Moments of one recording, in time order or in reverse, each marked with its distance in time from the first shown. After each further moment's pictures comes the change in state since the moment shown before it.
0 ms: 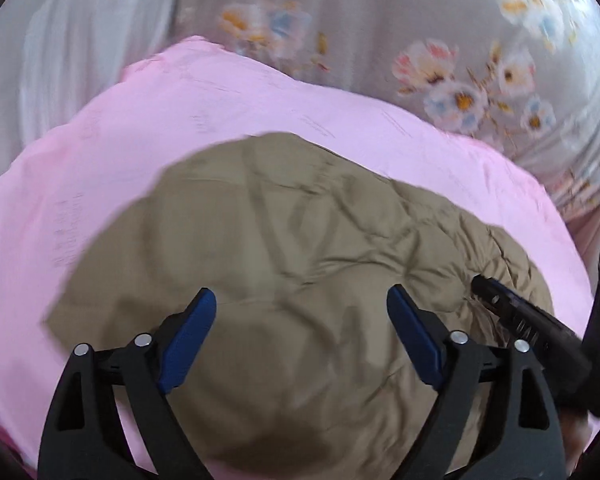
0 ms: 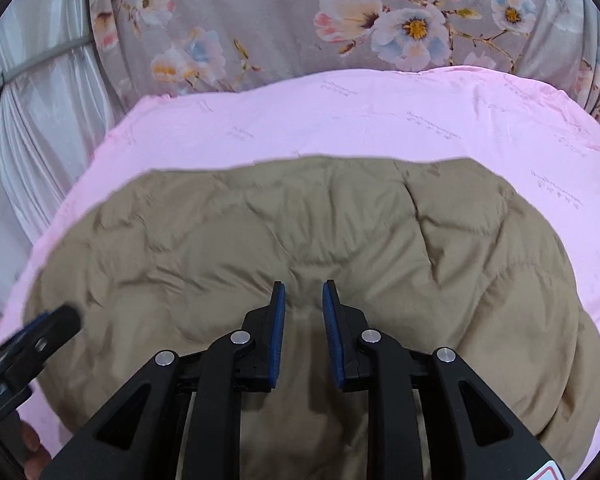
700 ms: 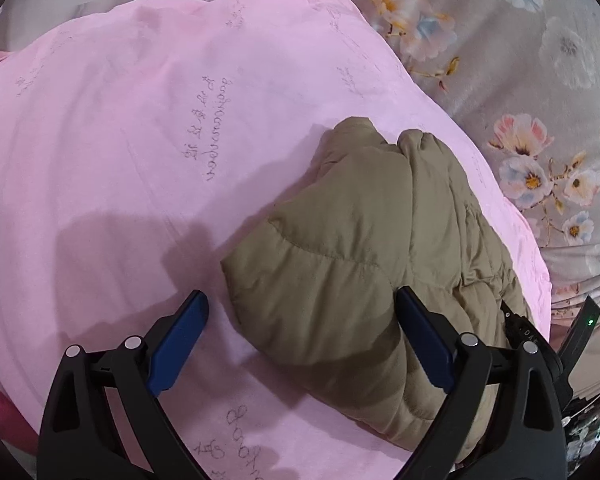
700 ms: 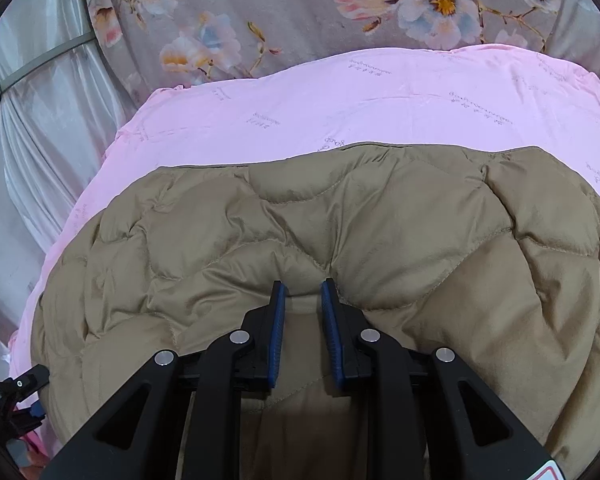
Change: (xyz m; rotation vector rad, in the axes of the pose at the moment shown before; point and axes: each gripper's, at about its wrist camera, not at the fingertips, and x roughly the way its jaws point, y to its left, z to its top) left arm 0.007 0.123 -0.024 -0.422 0.135 0.010; right arm 0.054 0.013 0.002 0.019 0.048 0.060
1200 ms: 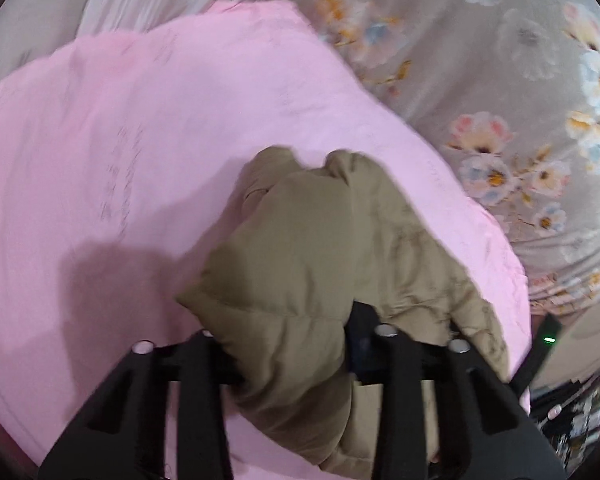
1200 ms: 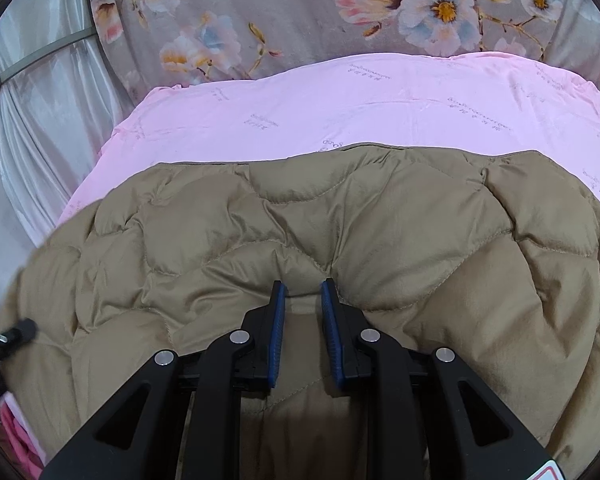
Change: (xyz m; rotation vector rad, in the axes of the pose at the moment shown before) left arm -0.017 -0.053 0.024 0.090 -0.059 -0.155; right arm 0.000 0.006 0.000 -0.016 -0.005 -0.034
